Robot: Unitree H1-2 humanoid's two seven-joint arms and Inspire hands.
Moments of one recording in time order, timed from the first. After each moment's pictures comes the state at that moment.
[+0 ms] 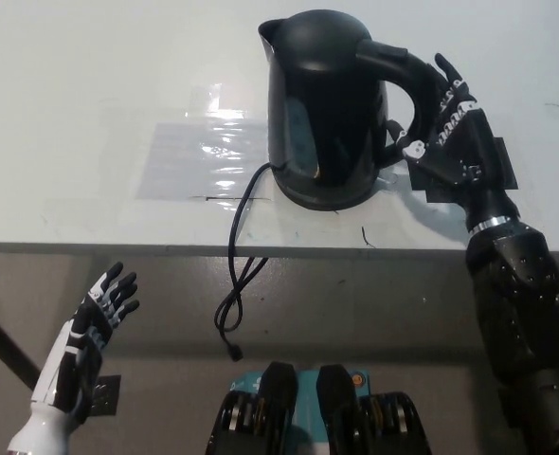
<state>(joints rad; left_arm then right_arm) 0.02 0.20 0.06 -0.11 -0.15 -0.12 -0.17 -0.71 -0.09 -0.06 0.61 0.23 -0.29 0.15</state>
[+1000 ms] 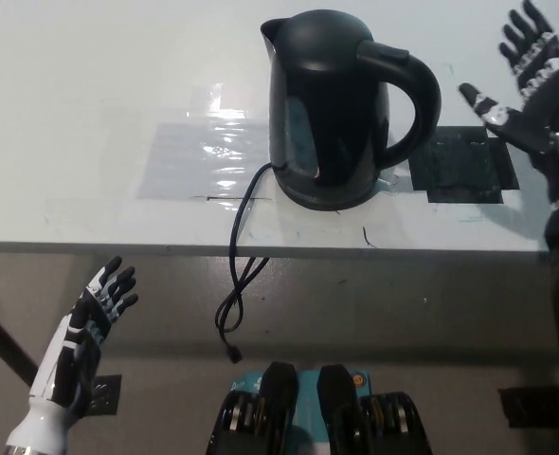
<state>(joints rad) 0.01 0.20 0.06 -0.11 -0.16 -0.12 -0.17 -0.67 -0.22 -0.16 0.42 0.25 -0.26 0.17</state>
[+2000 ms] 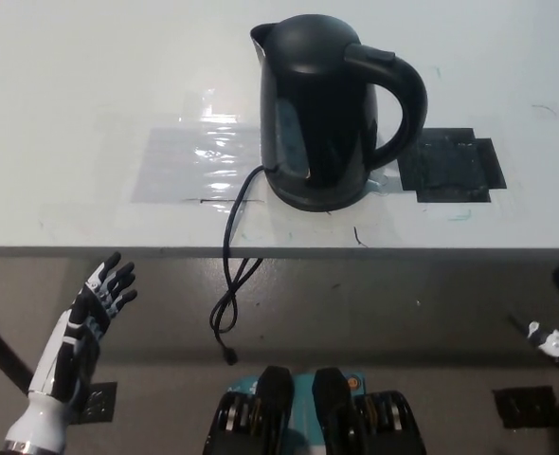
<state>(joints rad) 0.00 0.21 0.06 -0.10 -0.16 -0.12 -0.17 -0.01 -0.14 -0.16 -0.13 0.18 -0.30 0.14</state>
